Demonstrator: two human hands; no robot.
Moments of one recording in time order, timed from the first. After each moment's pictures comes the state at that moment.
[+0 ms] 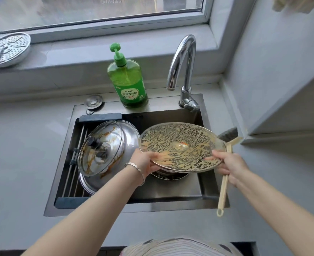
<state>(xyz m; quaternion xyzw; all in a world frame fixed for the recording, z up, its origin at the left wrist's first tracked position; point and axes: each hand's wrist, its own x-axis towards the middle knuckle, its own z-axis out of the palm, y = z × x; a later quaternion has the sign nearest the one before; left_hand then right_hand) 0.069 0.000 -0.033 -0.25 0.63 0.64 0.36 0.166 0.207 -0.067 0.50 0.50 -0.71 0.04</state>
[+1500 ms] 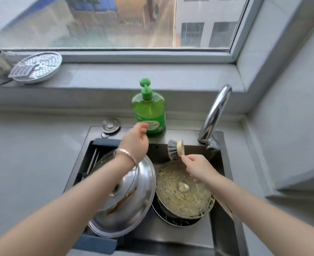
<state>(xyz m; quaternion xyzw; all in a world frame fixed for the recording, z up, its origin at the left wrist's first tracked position) -0.069 -0.027 0.013 0.10 0.91 0.40 0.05 0.016 0.144 -0.035 0.27 0.78 -0.54 0.17</state>
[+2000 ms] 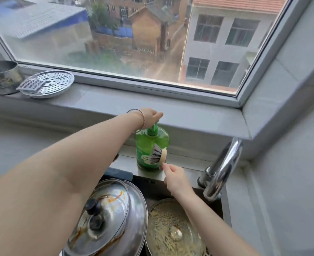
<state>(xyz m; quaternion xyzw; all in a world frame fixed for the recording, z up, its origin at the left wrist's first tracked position) -0.241 0.020 0.080 0.20 0.95 0.15 0.18 -0.077 0.110 -0.012 0.21 0.80 -0.56 0.07</state>
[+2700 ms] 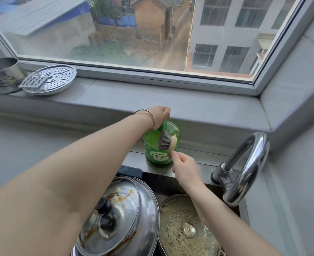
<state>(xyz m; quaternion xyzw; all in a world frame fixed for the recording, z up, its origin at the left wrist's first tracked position) -0.250 0.027 0.057 0.17 0.94 0.21 0.19 -0.102 0.107 -0.013 0.19 0.79 -0.58 0.01</state>
